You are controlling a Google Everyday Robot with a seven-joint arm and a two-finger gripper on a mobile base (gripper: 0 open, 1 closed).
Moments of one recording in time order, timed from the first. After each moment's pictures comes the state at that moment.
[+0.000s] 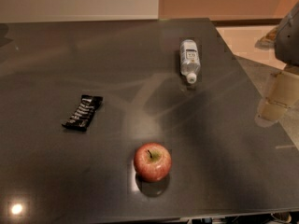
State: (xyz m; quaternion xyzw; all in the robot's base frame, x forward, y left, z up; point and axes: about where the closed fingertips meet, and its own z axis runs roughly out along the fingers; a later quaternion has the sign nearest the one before) arm 0.438 -0.217 0.976 -0.60 0.78 -0.03 0.16
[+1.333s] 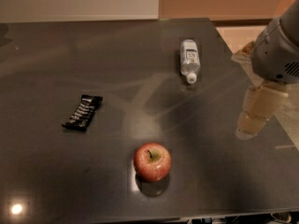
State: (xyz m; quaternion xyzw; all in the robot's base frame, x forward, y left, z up) arm 0.429 -0.178 0.953 -0.64 0.75 0.01 0.17
